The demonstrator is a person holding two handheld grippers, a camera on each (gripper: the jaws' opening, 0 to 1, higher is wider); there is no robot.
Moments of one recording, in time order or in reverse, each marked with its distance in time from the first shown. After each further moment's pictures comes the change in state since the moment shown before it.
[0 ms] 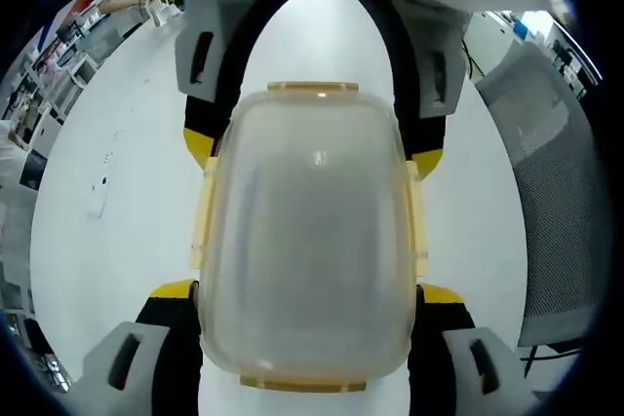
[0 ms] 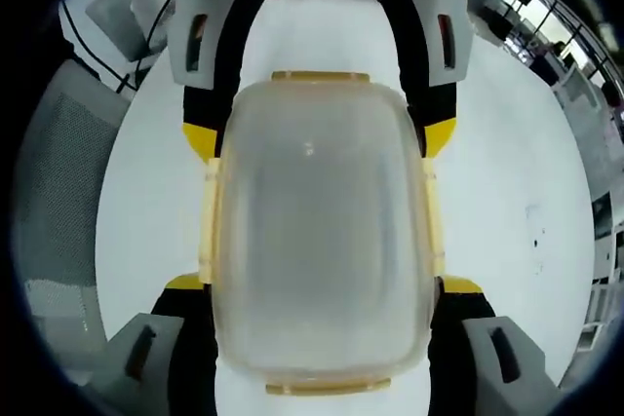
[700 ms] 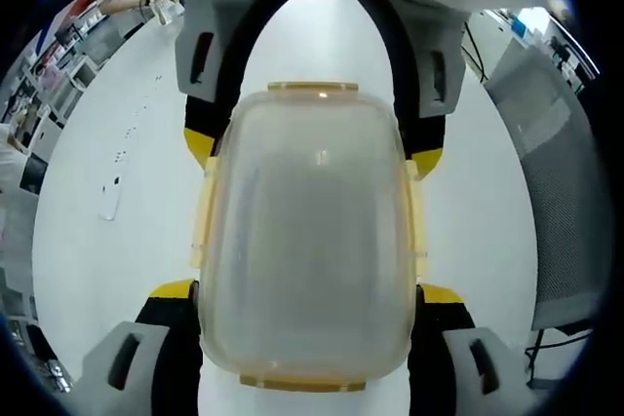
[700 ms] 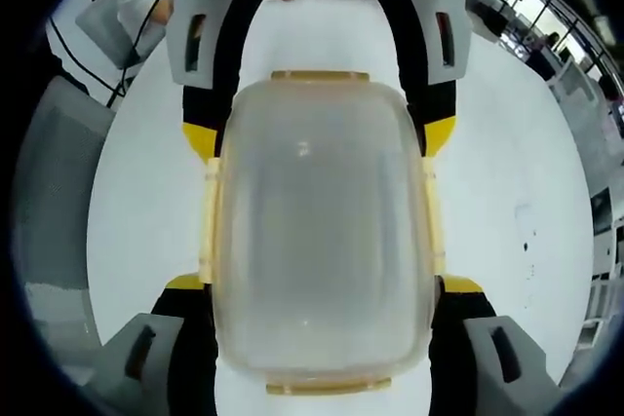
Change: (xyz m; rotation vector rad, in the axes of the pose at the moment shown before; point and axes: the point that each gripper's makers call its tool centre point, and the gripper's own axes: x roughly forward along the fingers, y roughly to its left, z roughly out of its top) left arm 0.000 0.027 -0.001 0.017 0.004 -0.004; right arm 0.001 -0.027 0.001 0.020 -0.001 -0.004
